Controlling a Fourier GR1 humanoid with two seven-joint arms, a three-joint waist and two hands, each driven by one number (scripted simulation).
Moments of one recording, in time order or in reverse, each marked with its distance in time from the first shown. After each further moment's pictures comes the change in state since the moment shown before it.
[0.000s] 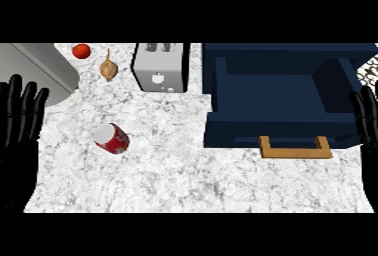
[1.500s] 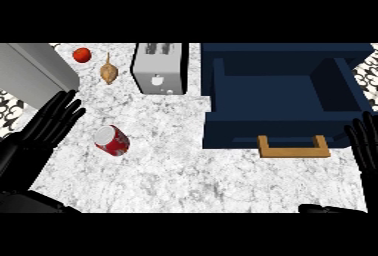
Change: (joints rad) left arm -0.003 0.137 0.070 0.111 0.345 -0.343 0.314; right arm 0.186 0.042 -0.068 0.009 -0.083 0.067 0.148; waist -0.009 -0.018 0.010
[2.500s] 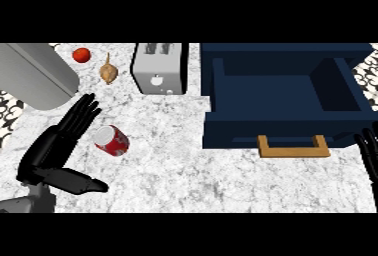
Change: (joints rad) left arm -0.057 -0.062 0.028 0.363 -0.190 -0.070 -0.268; right arm 0.054 0.012 -0.083 0.017 -0.021 0.099 -0.064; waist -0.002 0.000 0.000
